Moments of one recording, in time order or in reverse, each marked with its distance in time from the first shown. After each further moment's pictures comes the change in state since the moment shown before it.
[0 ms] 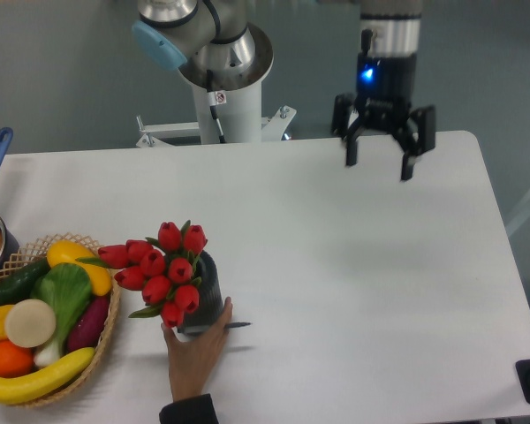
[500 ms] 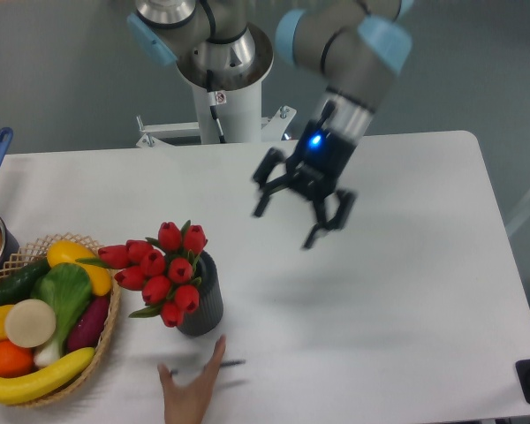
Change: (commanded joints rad) arm -0.110 -0.107 -0.067 0.263 -0.235 -0.363
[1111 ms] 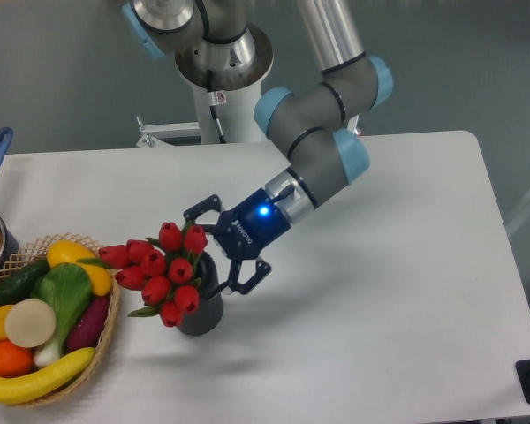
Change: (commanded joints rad) arm -0.204 -0.262 -0.050 0.006 -0.627 -0.122
